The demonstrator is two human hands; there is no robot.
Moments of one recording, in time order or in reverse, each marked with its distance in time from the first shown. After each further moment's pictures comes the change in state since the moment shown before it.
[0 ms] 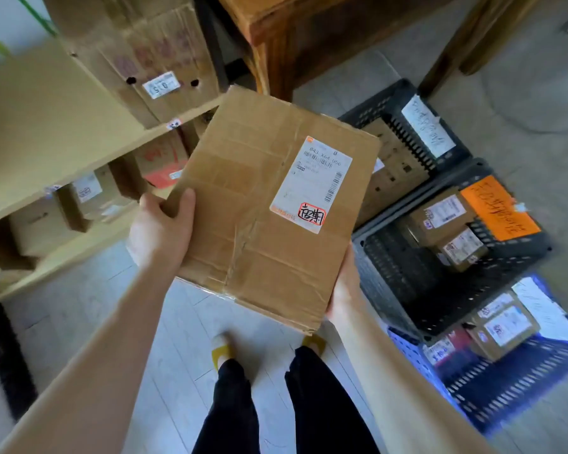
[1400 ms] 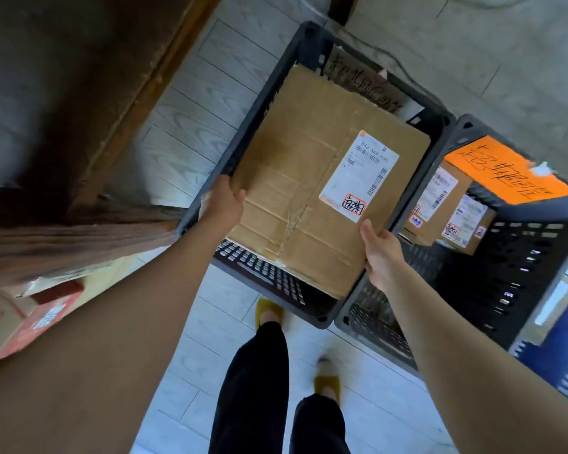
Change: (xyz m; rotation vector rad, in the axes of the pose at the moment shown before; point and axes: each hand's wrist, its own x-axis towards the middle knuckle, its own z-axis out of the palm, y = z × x) left_hand 0.152 0.243 0.424 0.354 -0.722 0.434; right_hand 0.322 -0.200 -0.104 -0.116 0.661 0.042
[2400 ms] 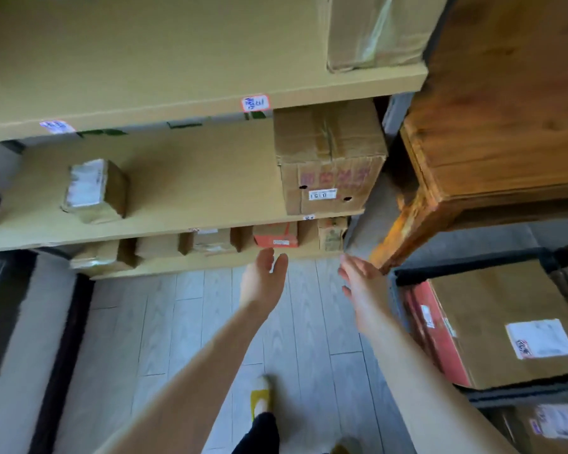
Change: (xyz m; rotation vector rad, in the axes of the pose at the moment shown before) left_hand -0.415 -0.245 -0.175 -0.809 0.641 -0.420; right_hand -0.405 0.157 0.127 -0.584 -0.780 -0.576
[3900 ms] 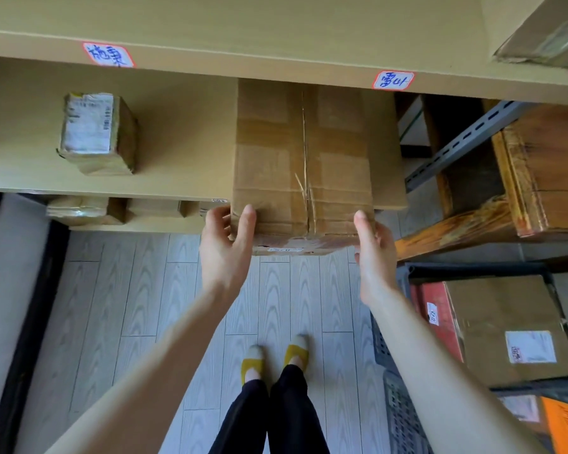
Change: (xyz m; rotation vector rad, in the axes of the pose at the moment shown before) left_hand 0.059 -0.055 -0.114 -0.424 0.285 -0.007; right_hand 0.007 -0.023 0.117 -0.095 0.149 -0.129
